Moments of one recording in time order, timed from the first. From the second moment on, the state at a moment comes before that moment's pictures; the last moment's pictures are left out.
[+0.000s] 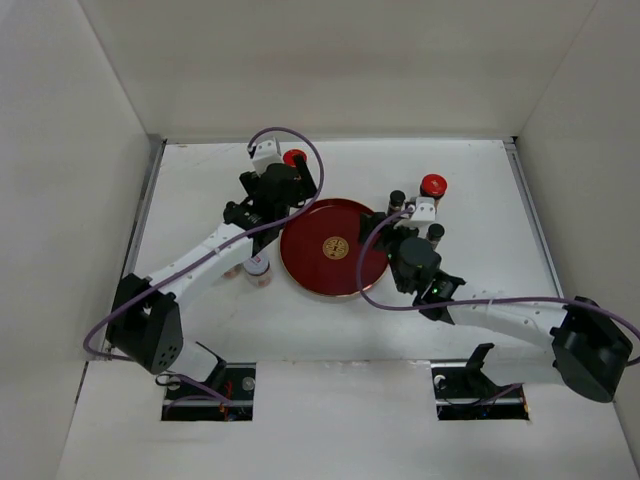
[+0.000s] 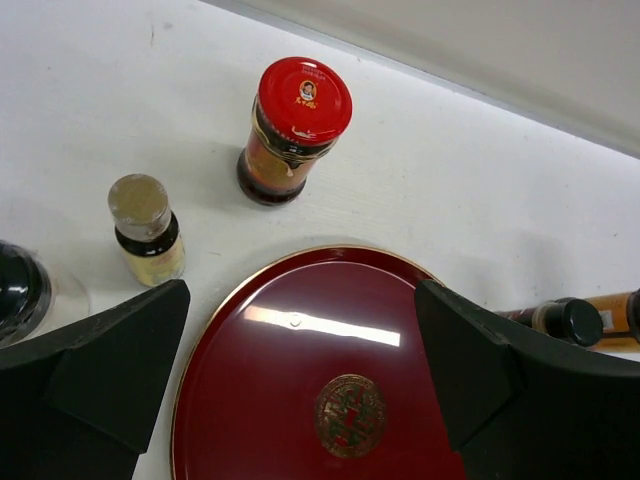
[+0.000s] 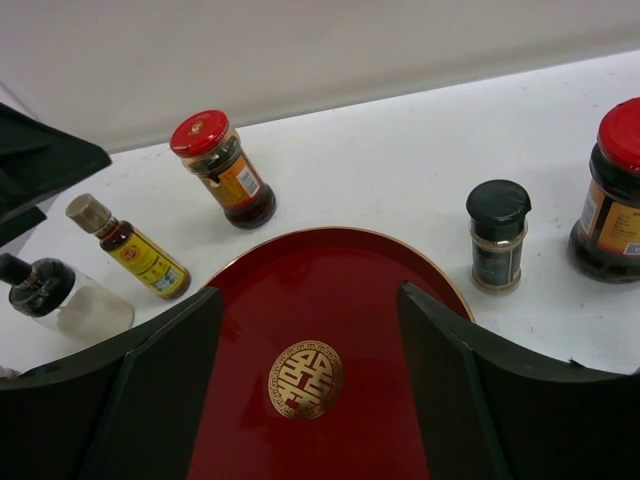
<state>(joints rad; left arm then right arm) -0.58 1.44 1.10 -0.07 -0.53 -0.59 0.88 1.23 0.61 0.61 0.72 0.33</state>
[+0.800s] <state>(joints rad) -0.38 1.84 1.72 -0.08 -0.33 -0.38 0.79 1.21 0.58 0.58 0.58 0.44</state>
